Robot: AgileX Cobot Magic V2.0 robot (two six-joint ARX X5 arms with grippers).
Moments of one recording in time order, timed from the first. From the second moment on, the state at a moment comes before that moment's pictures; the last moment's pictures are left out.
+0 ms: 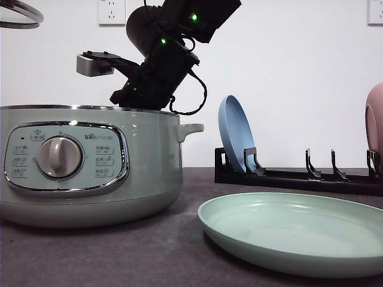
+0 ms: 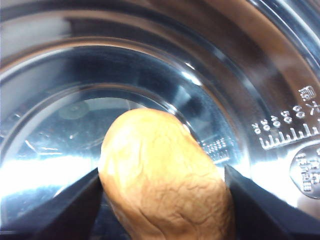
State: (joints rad) left_arx -0.01 1.25 1.75 -1.35 -0.09 0.01; right_arx 0.77 2.14 1.71 -0.36 -0.23 -0.63
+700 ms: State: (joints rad) left_arx -0.01 1.25 1.75 -1.34 -0.09 0.01; right_arx 0.76 2.08 2.11 -0.70 -0.26 -0.34
